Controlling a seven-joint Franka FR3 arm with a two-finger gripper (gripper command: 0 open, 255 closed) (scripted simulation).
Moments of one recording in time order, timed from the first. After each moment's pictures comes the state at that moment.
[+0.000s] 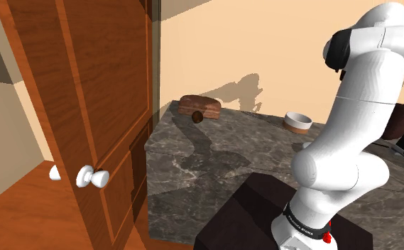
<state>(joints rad) -0.75 0.23 -0.74 -1.62 -0.07 1.87 -1.63</state>
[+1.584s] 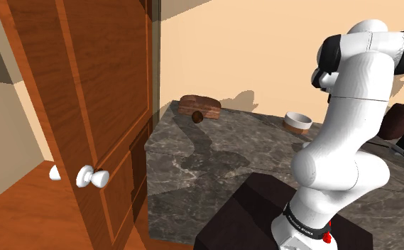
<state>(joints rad) -0.76 0.31 -0.72 -1.85 -0.03 2.16 -1.61</state>
